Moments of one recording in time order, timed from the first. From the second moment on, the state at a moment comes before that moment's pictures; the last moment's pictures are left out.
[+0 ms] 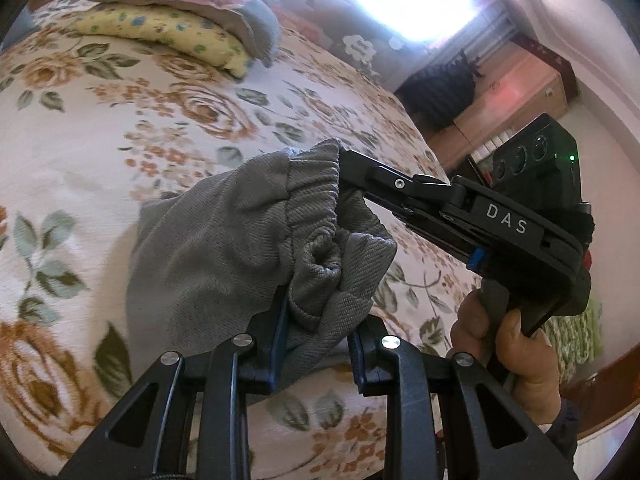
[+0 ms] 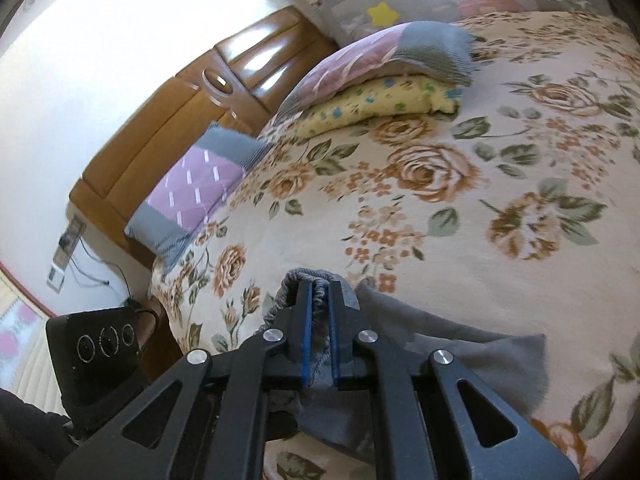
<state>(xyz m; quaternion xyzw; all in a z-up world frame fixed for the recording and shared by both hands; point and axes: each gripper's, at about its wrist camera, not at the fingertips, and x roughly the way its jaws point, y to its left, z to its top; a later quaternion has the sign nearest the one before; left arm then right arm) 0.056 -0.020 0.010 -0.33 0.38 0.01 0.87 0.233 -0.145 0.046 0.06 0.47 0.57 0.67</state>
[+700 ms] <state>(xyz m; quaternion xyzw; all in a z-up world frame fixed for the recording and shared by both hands) 0.120 -0.085 -0.027 -0.26 0.45 -0.01 0.85 0.285 -0.243 -0.030 0.17 0.50 0.49 0.70</state>
